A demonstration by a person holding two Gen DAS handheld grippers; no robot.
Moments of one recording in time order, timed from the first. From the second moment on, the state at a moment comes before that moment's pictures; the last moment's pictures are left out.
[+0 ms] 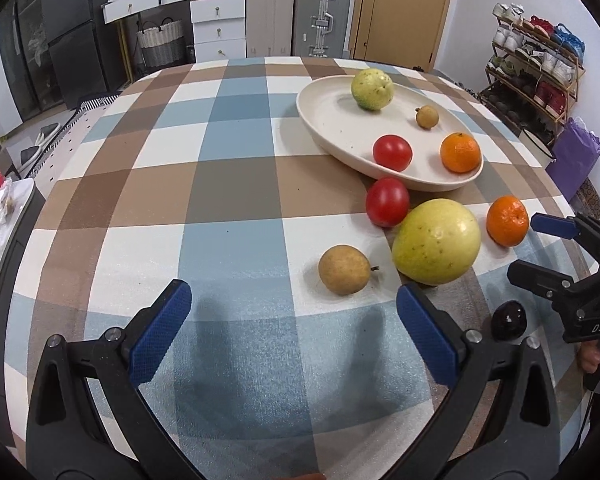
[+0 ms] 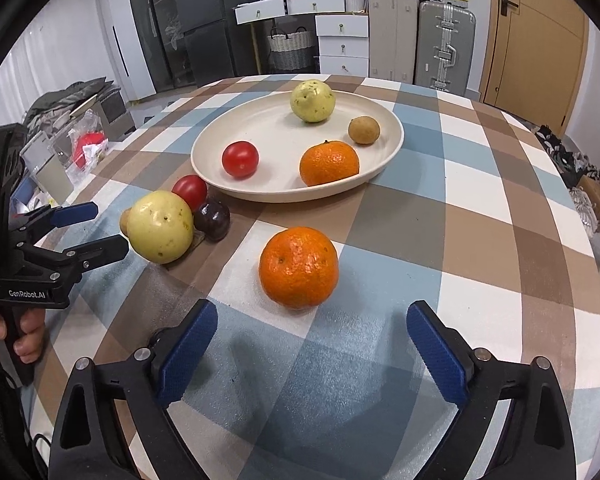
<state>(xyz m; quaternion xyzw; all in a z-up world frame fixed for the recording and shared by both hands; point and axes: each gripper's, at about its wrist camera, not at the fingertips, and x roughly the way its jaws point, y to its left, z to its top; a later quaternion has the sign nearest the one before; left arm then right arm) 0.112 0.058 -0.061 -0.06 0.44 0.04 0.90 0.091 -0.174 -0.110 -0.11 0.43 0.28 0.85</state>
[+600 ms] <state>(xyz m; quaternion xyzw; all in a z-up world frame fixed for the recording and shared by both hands) 0.131 0.053 -0.067 -0.02 0.45 0.02 0.89 0.100 -0.158 -0.113 -0.13 0.43 0.27 0.85</state>
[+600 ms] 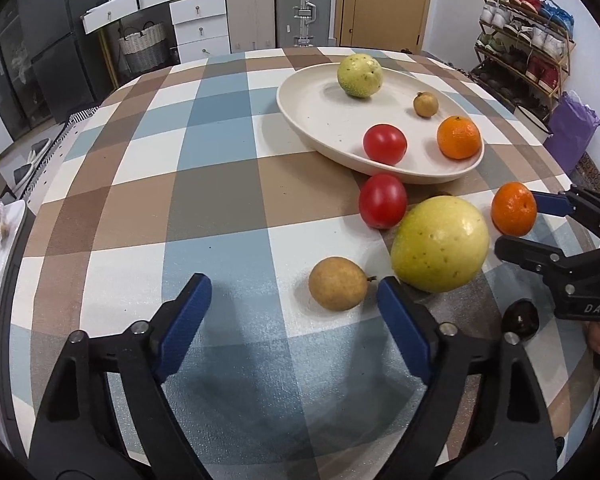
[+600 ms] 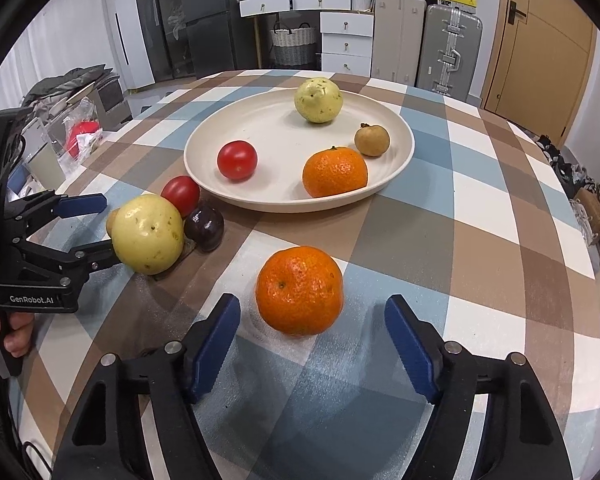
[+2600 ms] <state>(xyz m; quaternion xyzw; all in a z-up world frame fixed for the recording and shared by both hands) 0.169 0.037 0.003 -0.05 0.34 -0.02 0.94 0.131 -0.174 -0.052 -0.07 0.36 0.33 0.87</state>
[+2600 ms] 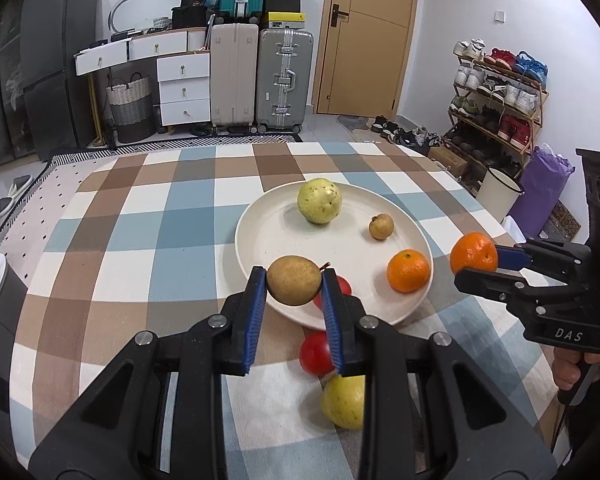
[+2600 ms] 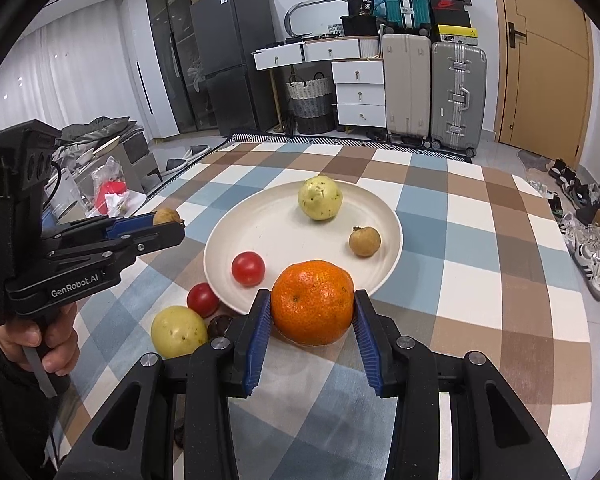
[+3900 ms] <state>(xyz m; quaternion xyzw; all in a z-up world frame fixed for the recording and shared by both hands) 0.241 0.042 -0.035 -0.04 0.36 0.00 0.93 0.201 -0.126 -0.078 -0.06 0.38 0.33 0.87</state>
